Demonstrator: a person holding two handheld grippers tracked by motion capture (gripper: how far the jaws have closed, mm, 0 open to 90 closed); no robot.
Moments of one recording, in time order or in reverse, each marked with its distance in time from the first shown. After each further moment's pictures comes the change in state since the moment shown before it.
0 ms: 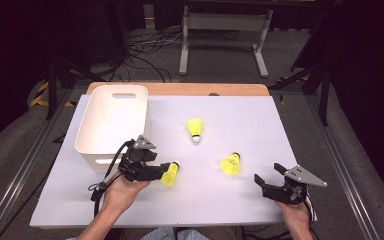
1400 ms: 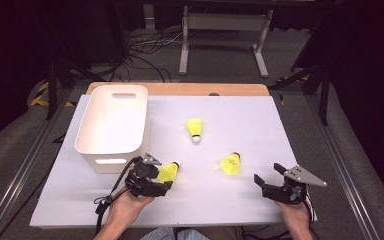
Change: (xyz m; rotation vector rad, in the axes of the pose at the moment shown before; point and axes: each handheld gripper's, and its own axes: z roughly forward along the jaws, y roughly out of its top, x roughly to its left) left arm -0.011 -0.032 0.030 0.123 -0.025 -0.027; right arm 0.000 0.000 0.000 0.004 0.000 -0.003
